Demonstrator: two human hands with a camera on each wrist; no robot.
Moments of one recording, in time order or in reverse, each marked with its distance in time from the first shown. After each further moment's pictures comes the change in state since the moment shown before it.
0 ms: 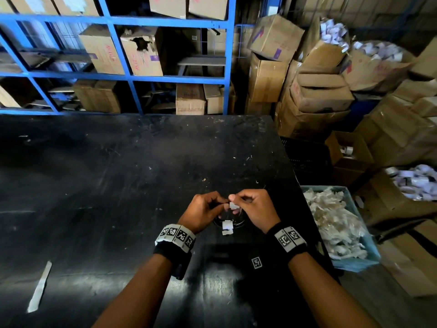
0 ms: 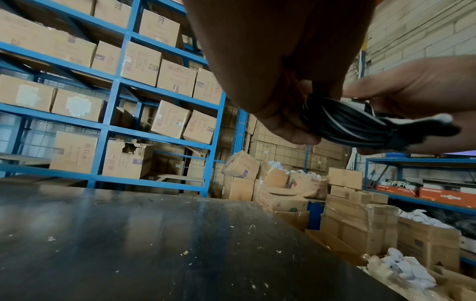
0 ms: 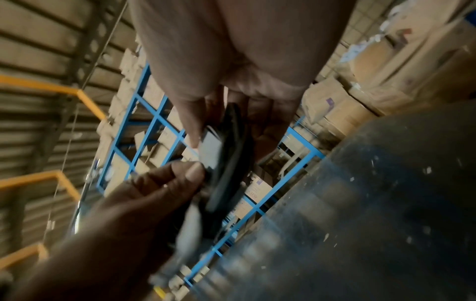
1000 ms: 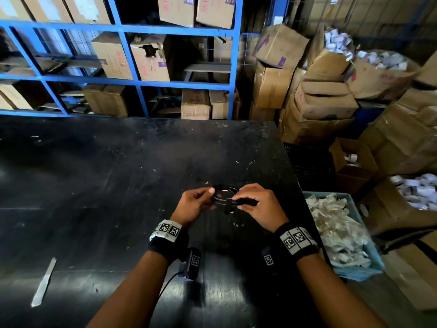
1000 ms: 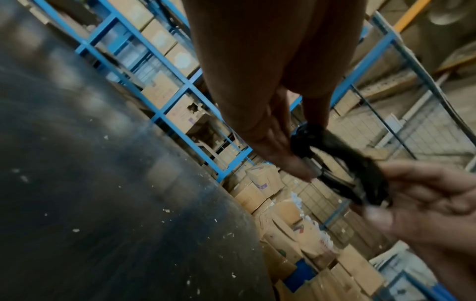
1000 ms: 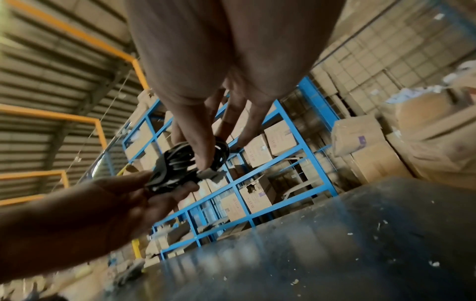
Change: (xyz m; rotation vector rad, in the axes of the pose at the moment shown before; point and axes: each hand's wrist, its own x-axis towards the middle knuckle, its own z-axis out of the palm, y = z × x) left_hand 0.007 -0.008 -0.014 -0.563 0.226 -0.327; right_hand 0.004 -0.006 -0.025 -0.399 -0.110 -0.396
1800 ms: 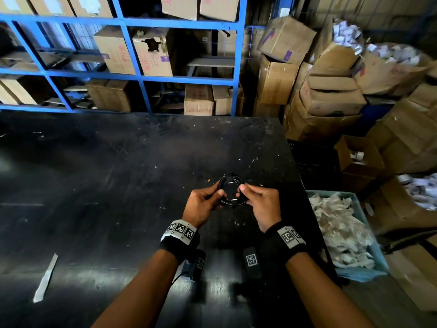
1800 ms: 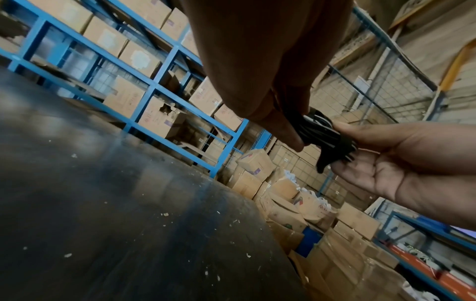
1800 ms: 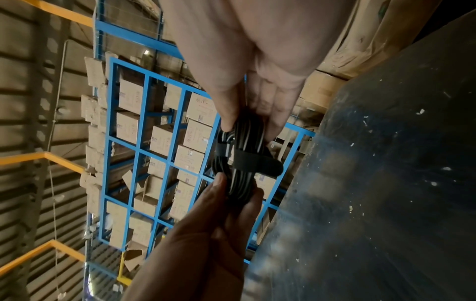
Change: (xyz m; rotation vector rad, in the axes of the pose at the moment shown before) left_hand 0.003 -0.006 0.025 0.102 0.024 0.133; right_hand 0.012 -0.002 0.029 0.689 0.379 0.577
